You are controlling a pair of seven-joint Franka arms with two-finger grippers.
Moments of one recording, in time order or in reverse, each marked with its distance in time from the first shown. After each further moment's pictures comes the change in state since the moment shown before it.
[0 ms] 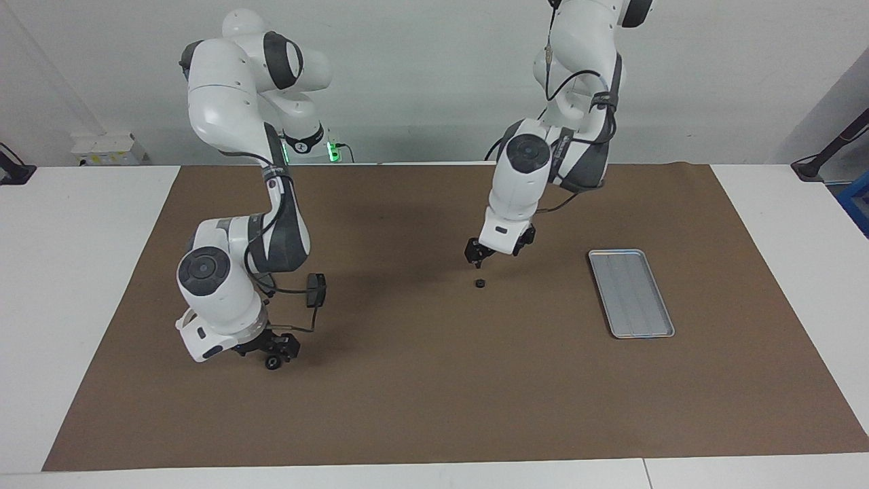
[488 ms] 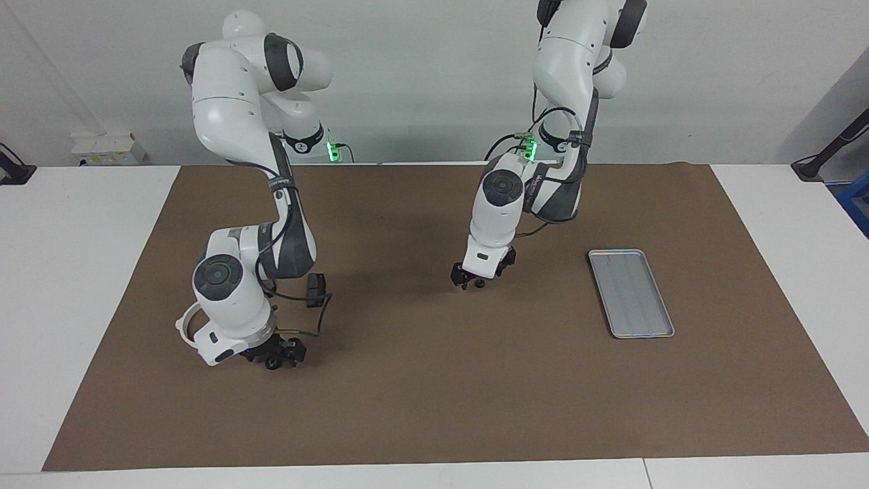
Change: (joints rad) left arm -0.020 0.082 0.006 -0.037 0.006 0.161 -0.049; right arm 0.000 0.007 -0.001 -0.093 -0.012 0.123 0.000
